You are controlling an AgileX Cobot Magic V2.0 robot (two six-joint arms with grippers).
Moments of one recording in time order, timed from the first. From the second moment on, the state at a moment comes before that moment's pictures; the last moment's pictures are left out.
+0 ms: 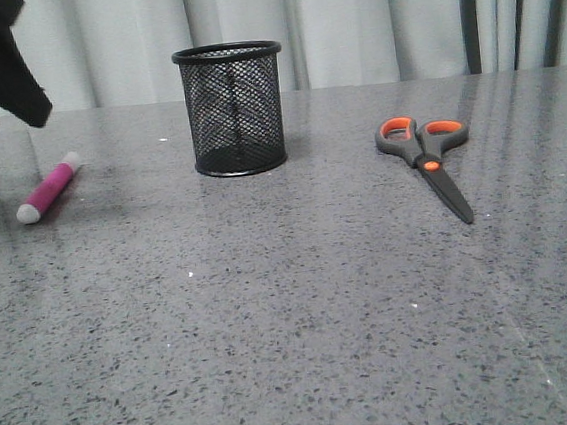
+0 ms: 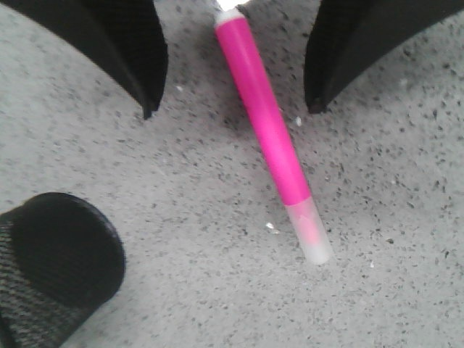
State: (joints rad) left arm -0.18 1.49 -1.12 -0.40 0.69 0.28; right arm 0.05 0.85 -0.65 0.50 0.55 -0.21
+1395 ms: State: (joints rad) left arm -0.19 1.75 -1.28 -0.30 0.73 0.29; right arm 0.05 0.85 -0.65 0.50 0.53 -0.22
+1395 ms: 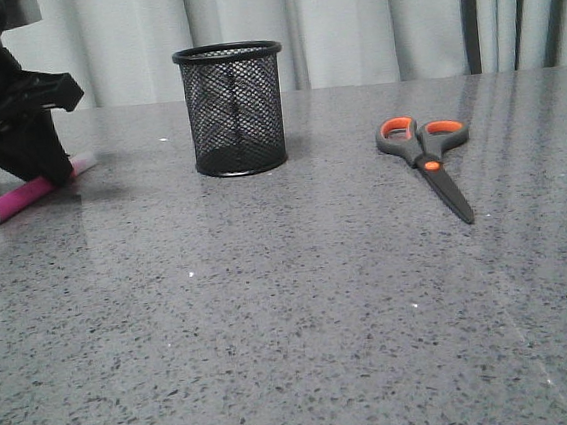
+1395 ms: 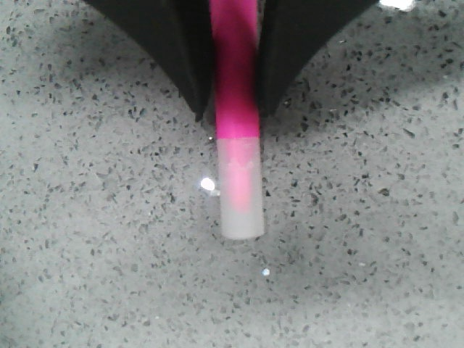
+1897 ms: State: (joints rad) left arm -0.19 1.67 -1.31 -0.26 0.80 0.30; right arm 0.05 0.85 -0.65 0.50 0.53 -0.22
